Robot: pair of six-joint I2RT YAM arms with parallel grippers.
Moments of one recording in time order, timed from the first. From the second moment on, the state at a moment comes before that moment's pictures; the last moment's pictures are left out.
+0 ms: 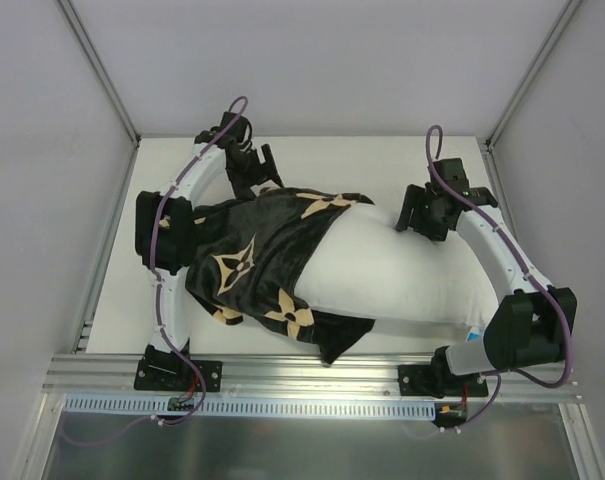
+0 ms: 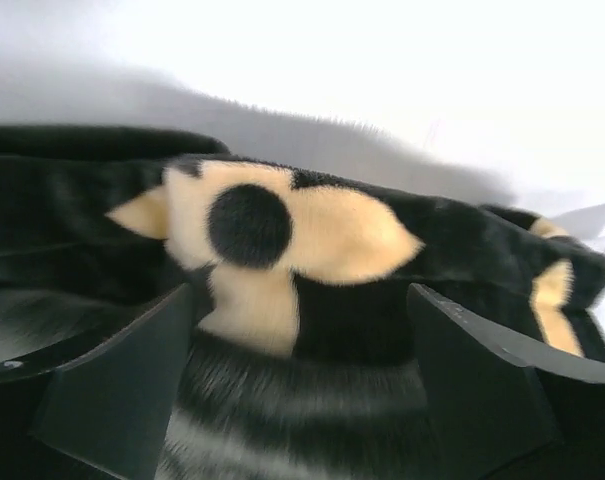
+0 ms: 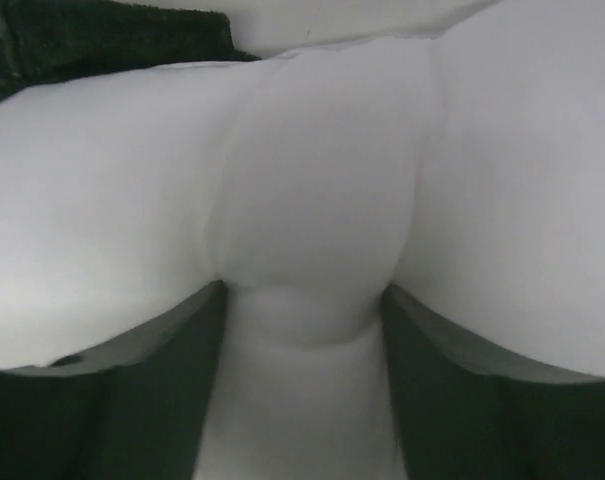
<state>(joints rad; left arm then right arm) -0.23 2.14 1.92 -0.85 0.34 -0.60 0.17 1.43 1.24 -0.85 -0.02 0.40</state>
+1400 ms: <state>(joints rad) 0.41 1.55 1.63 -0.93 0.40 -0.62 -0.17 0.89 1.12 -1.05 0.08 0.45</state>
